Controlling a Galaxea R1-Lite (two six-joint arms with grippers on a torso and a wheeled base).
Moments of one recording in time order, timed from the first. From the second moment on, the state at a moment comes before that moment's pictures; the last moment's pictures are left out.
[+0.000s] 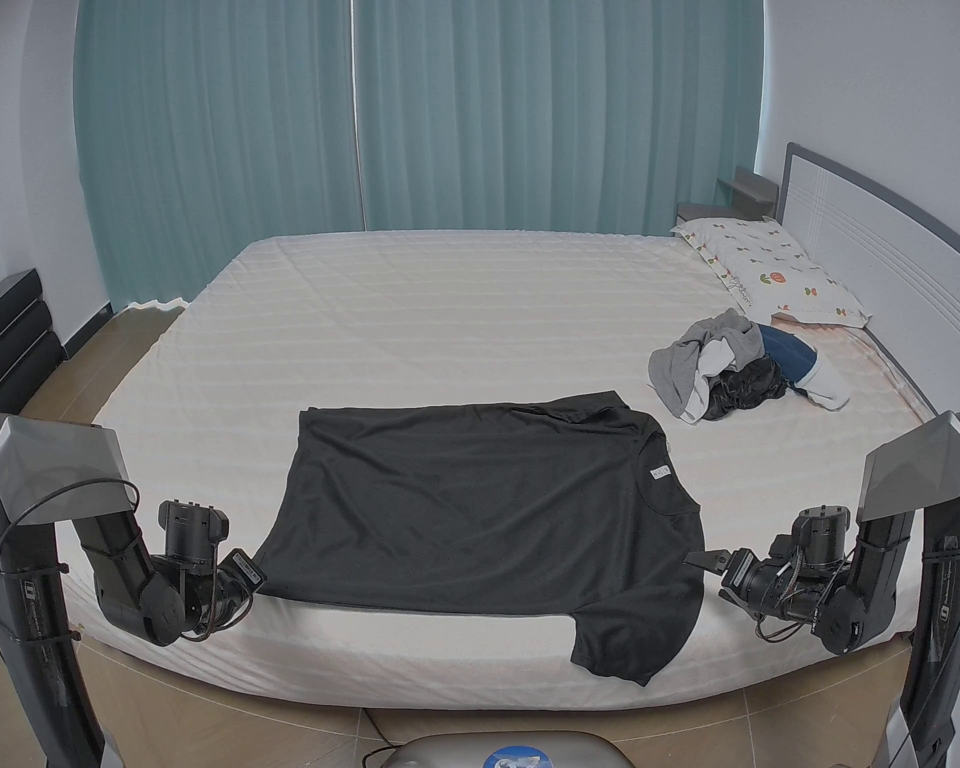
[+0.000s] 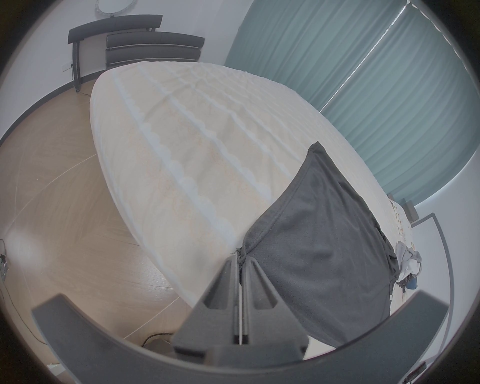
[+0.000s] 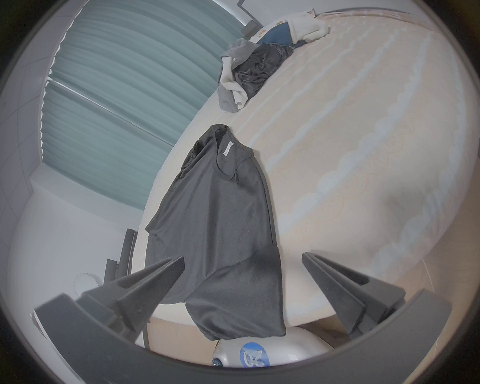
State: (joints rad) left arm -0.05 2.22 -0.47 -0.94 0.14 -0.86; right arm 0.09 2.35 -0.35 -1.40 0.28 0.77
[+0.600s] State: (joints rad) left arm -0.05 2.21 -0.47 -0.94 0.13 -0.87; right arm 0.13 2.41 -0.39 -1.40 0.27 0.73
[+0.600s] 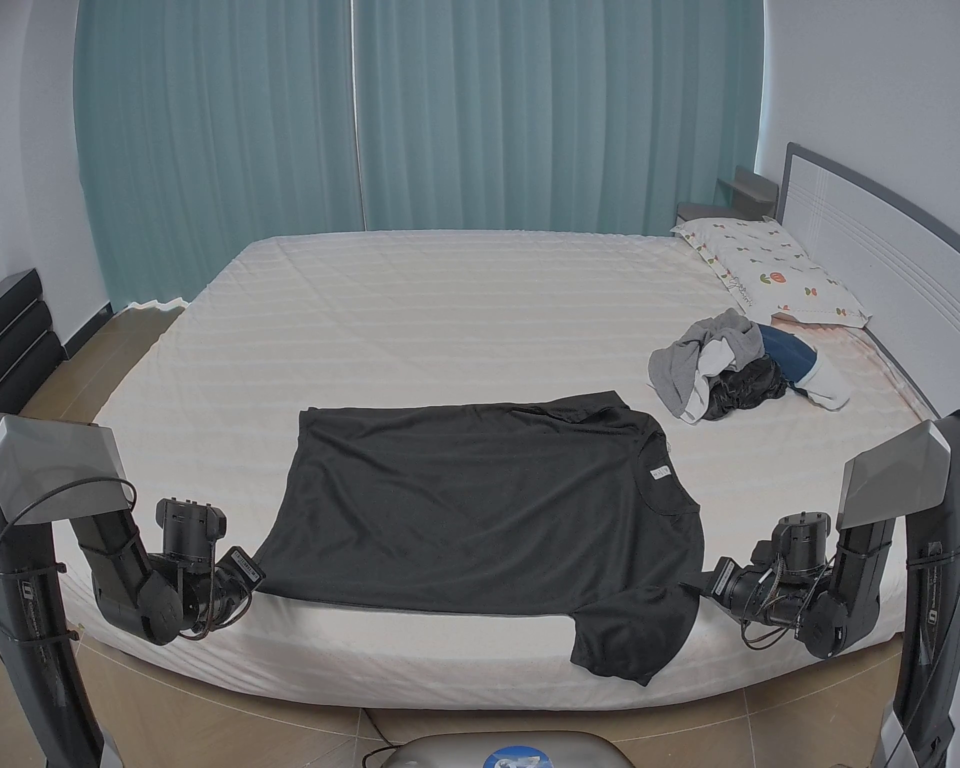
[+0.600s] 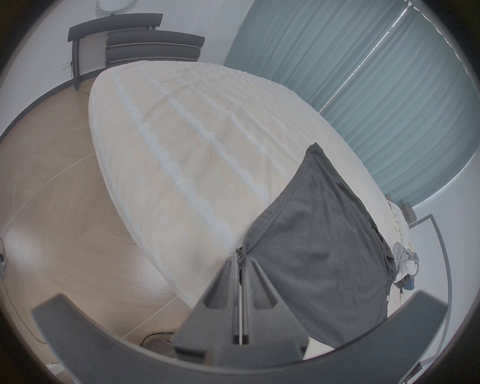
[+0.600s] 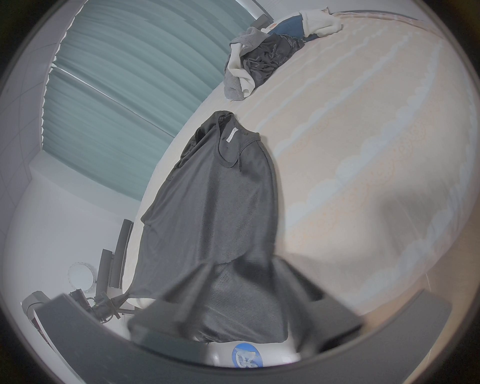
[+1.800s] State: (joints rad) left arm -0.02 2.18 -0.46 -0.80 0.11 -0.78; right arm 0.06 2.35 -0.19 -1.40 0.33 0.50
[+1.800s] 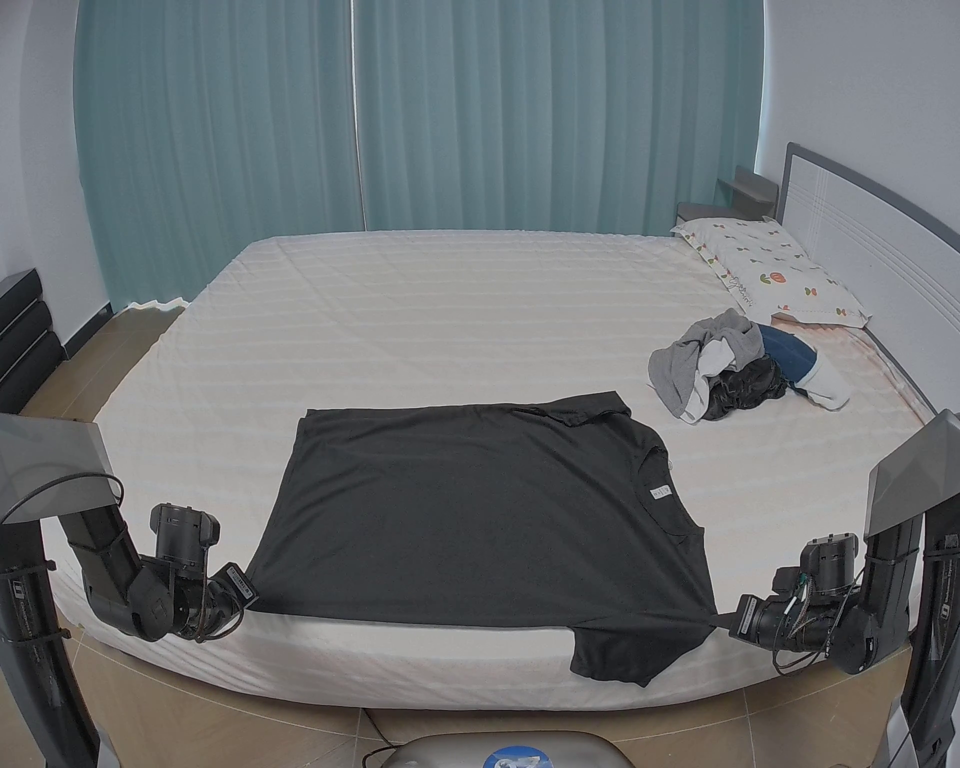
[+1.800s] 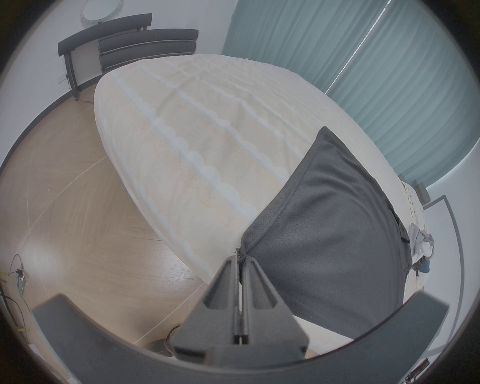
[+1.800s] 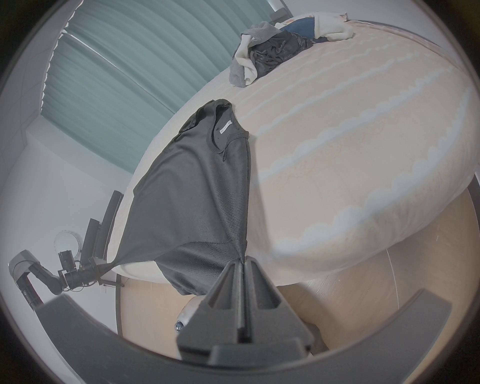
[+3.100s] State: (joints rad) left arm 0.09 2.05 -0.53 -0.81 -0.23 -1.03; right arm 0.03 2.34 -0.28 -1.55 0.49 0.92
